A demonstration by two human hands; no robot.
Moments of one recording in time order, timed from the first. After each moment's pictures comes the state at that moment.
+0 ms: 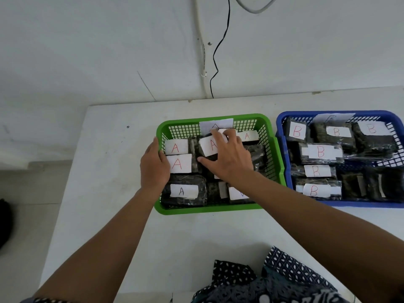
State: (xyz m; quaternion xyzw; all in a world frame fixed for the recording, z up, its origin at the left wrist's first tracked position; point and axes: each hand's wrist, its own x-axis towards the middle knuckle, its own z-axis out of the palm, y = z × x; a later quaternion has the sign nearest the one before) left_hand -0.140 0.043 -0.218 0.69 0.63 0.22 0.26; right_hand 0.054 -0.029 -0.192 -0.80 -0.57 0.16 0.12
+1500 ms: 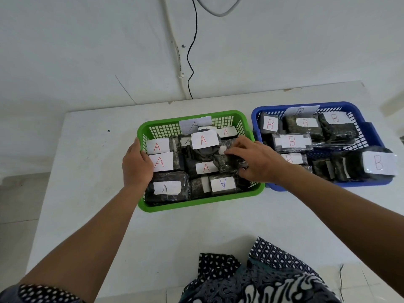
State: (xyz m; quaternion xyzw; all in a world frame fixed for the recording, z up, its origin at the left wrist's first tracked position) left_hand -0.135 0.039 -0.215 0.70 0.64 0.20 0.23; right_hand 0.163 -0.114 -0.182 -0.67 -0.72 0.17 0.05
